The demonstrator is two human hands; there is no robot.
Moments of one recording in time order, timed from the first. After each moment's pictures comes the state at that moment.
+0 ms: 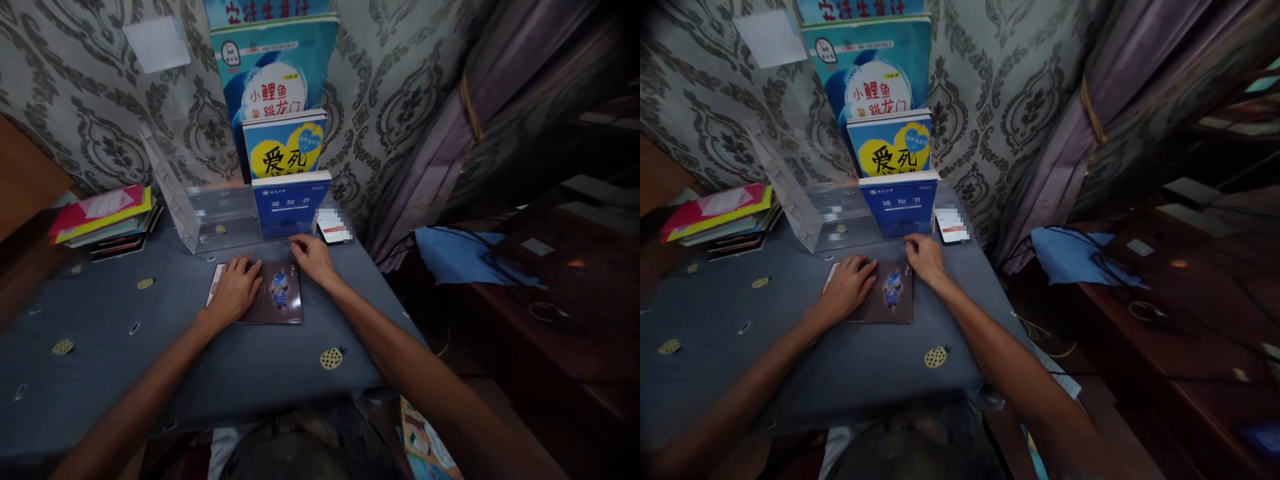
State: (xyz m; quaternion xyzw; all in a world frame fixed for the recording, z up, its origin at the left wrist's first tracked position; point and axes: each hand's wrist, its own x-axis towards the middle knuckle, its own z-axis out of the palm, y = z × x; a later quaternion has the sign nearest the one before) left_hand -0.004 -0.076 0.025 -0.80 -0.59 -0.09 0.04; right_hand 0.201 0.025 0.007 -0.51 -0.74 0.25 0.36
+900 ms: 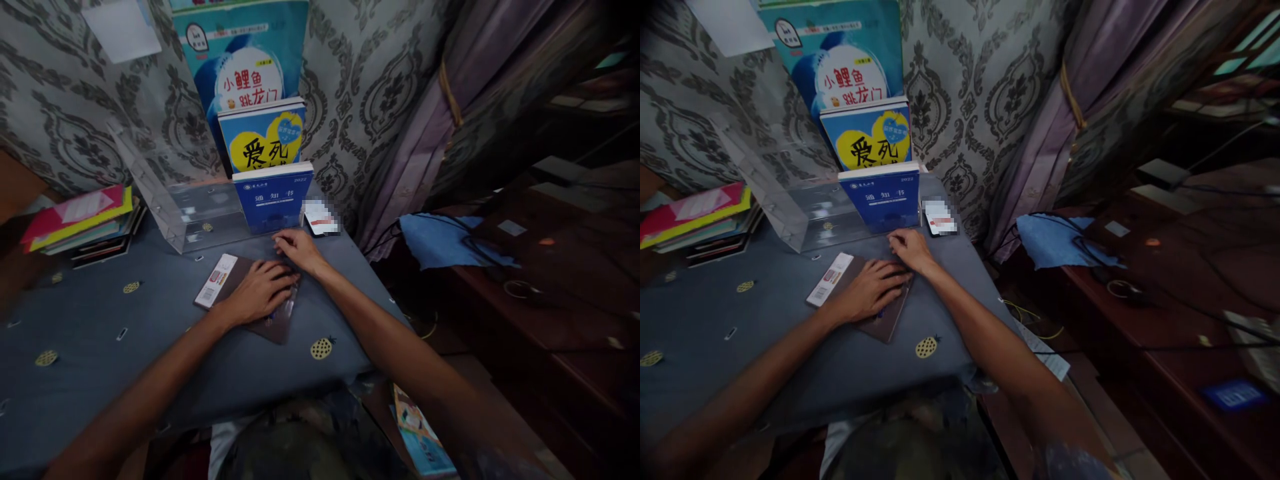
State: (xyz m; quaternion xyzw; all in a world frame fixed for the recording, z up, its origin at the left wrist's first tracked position) left_hand 0.044 -0.068 0.028 -0.92 -0.37 -0.10 -0.07; right_hand 0.200 0.034 0.002 -0.43 -0.71 0.39 0.38
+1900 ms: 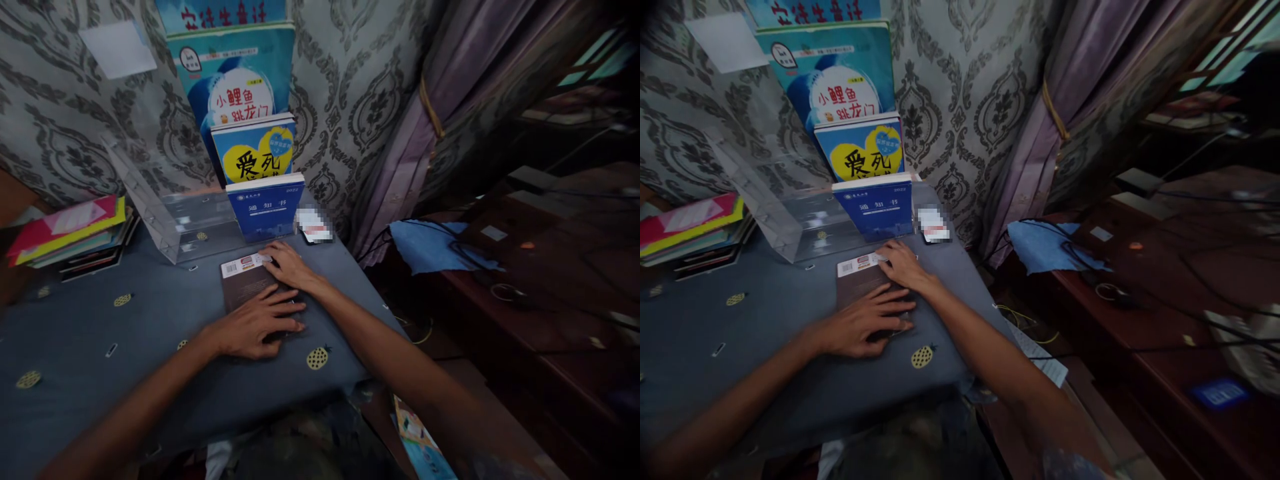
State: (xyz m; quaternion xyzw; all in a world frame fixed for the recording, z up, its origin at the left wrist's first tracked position) left_hand 0.039 -0.089 0.032 -0.96 -0.22 -0.06 -0.18; right_hand 0.198 0.020 0.003 -0.38 -0.88 0.17 0.24
